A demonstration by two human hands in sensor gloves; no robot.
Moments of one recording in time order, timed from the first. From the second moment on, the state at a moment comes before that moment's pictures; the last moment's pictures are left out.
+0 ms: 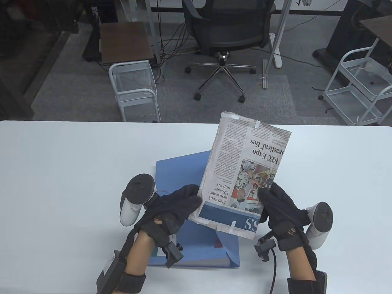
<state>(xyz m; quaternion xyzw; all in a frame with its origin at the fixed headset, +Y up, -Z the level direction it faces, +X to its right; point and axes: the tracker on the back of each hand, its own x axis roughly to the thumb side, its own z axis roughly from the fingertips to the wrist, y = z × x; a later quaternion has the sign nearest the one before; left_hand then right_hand) -0.125 -0.613 -0.292 -0.17 -0.24 0.57 0.77 0.223 -0.673 -0.282 0.11 -0.08 0.66 0.74</state>
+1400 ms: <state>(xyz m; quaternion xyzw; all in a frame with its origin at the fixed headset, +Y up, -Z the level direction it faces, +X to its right) -0.132 -0.706 -0.318 -0.29 -0.11 0.66 0.68 0.264 -0.672 -0.278 0.04 -0.12 0.61 0.78</state>
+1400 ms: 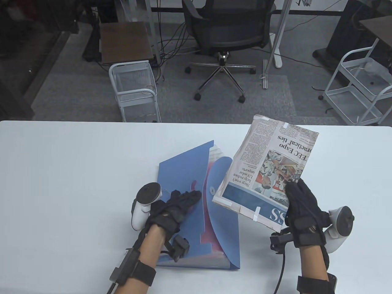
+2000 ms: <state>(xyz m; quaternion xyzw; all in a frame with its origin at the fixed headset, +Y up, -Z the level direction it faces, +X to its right) -0.192 -0.698 -0.314 -0.22 -0.10 0.75 0.61 0.263 -0.654 -0.273 0.05 -0.13 0.63 0.77</state>
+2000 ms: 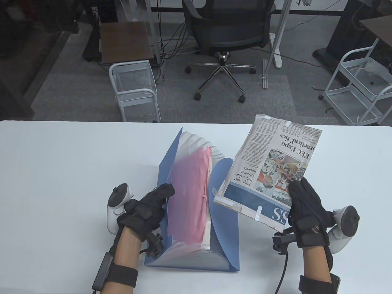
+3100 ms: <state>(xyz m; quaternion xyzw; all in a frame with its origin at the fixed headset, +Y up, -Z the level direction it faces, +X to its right) -0.228 -0.722 -0.318 -0.20 -0.15 0.83 0.50 0.211 -0.619 -0.276 0.09 -0.10 0.74 0.66</state>
